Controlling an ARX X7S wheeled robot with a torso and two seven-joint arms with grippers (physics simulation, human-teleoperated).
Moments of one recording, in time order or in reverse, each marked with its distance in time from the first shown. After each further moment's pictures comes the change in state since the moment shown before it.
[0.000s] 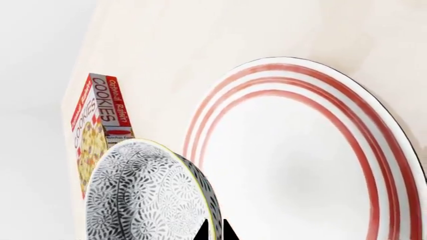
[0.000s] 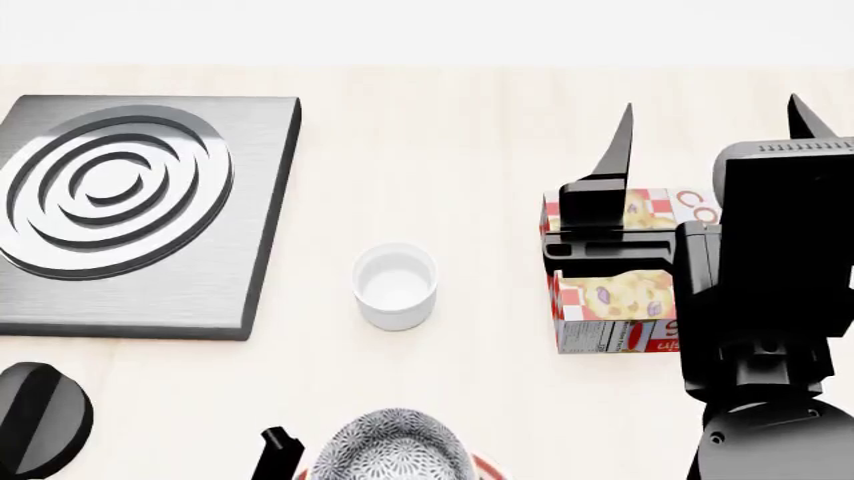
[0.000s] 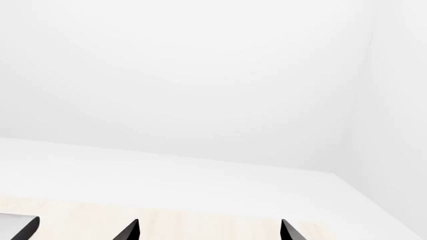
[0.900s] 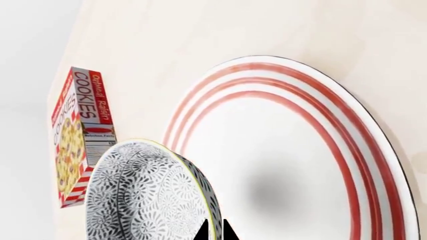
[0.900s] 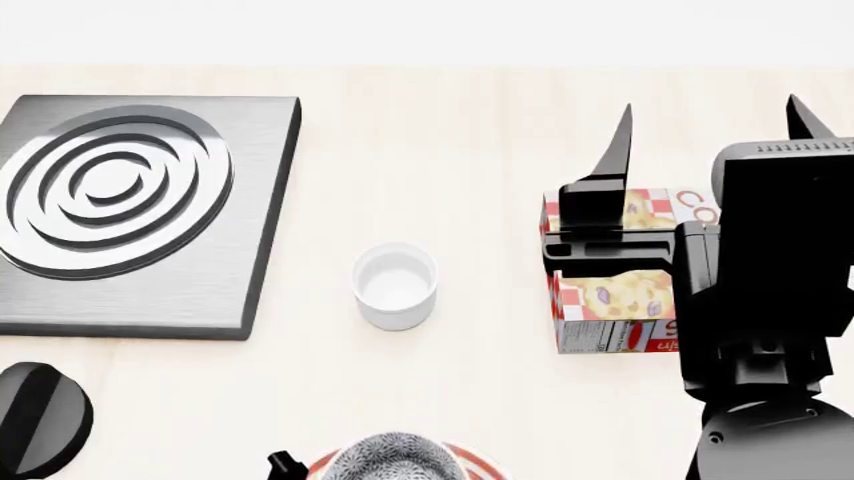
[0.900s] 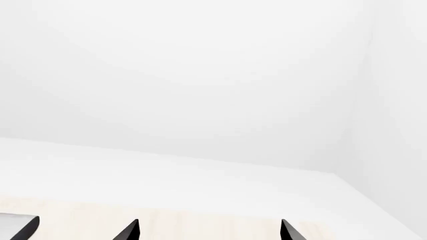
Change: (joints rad) left arm 0.068 0.016 0.022 -0.063 0.013 0.025 -0.056; right arm -0.001 0.006 -0.007 0.007 0.007 -0.011 0.007
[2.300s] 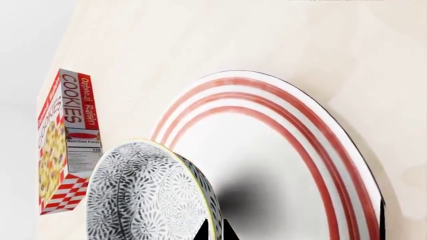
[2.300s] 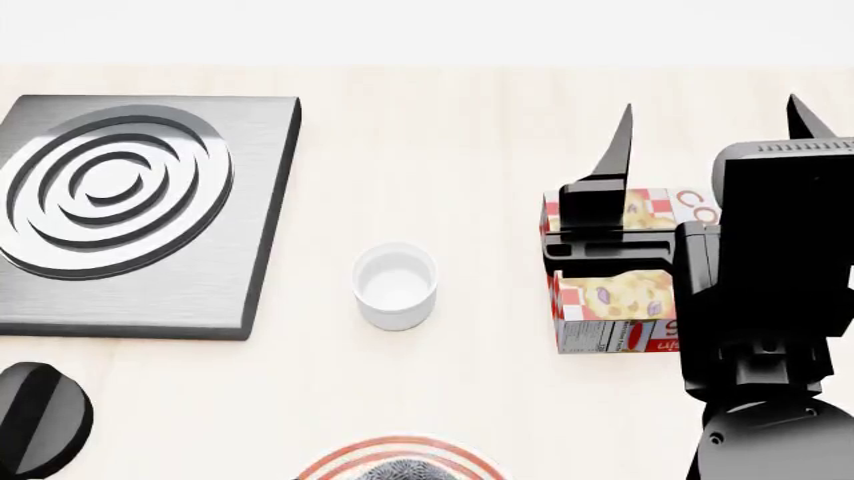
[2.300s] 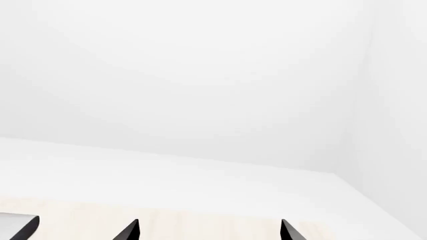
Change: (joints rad) left arm 0.071 0.031 0.012 -0.028 0.010 -0.006 -0.051; right arm 0.002 0.011 -0.007 0.001 0.016 -0.004 0.014
